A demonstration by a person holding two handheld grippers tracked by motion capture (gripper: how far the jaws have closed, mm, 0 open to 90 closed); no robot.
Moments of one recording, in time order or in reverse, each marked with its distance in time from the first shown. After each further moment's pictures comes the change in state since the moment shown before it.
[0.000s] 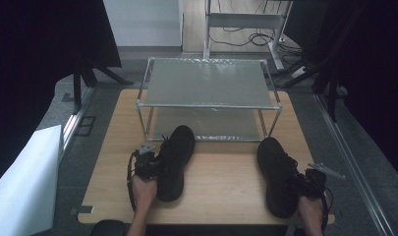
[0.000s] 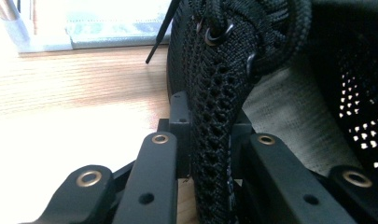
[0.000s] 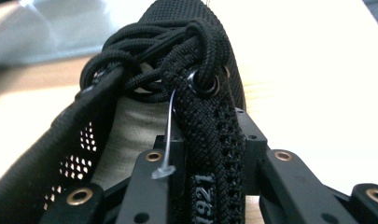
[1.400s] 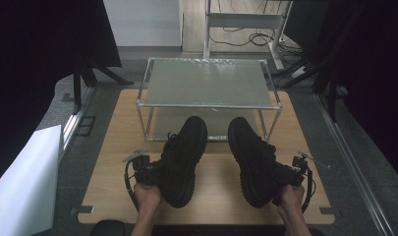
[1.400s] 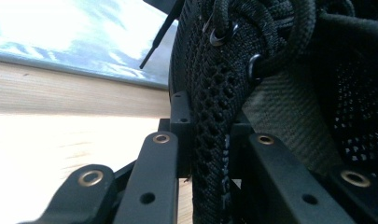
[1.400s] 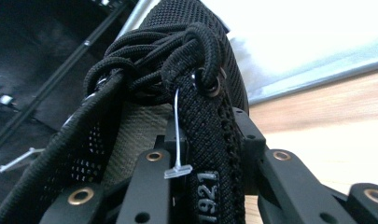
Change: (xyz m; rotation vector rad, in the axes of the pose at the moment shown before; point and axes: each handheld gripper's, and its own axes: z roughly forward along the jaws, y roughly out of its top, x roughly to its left) left arm -0.027 -0.003 -0.040 -0.209 -0.390 -0.261; right arm 0.058 0.025 0.017 -0.085 0.567 0.305
